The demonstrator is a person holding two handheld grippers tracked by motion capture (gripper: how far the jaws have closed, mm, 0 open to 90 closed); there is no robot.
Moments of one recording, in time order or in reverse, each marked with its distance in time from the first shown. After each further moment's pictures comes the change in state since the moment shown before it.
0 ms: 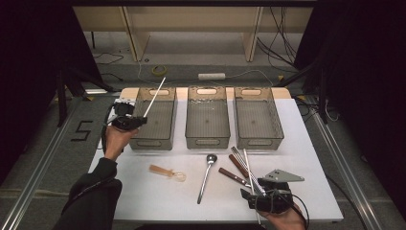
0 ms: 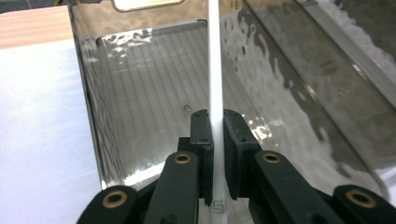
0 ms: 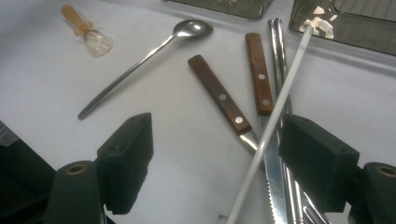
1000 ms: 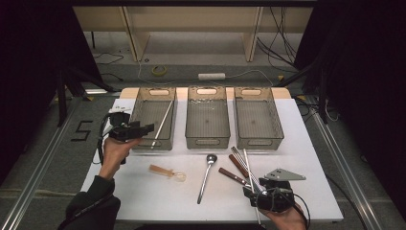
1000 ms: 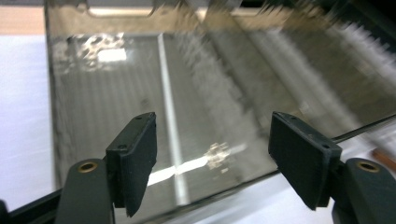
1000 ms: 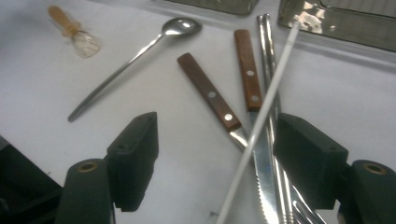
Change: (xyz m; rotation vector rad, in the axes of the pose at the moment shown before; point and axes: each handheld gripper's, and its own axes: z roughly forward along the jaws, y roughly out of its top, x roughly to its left) left arm -0.031 -0.025 -0.043 -0.136 -0.124 -0.082; right arm -0.005 0.000 -0.001 0.012 -0.035 0.025
